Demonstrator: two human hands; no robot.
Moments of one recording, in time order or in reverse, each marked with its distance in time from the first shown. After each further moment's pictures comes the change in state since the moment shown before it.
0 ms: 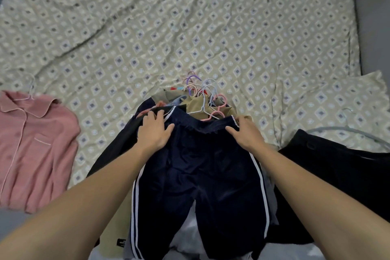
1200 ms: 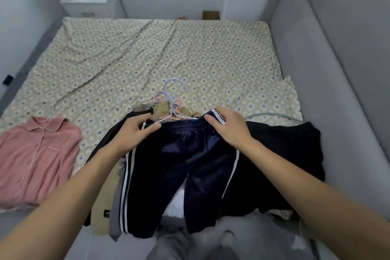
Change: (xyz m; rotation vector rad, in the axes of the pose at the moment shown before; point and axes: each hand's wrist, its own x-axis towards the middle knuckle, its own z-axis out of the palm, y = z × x) left_hand -0.301 0.134 -0.082 -0.478 0.136 0.543; right_hand -0.318 0.057 -0.171 0.302 0.395 -0.480
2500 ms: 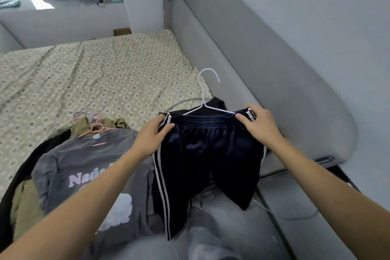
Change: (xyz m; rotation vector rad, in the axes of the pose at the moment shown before) left_hand -0.042 0.186 0.265 0.019 -0.191 0.326; right_hand -0.292 0.158 -0.233 -0.157 0.500 0.374
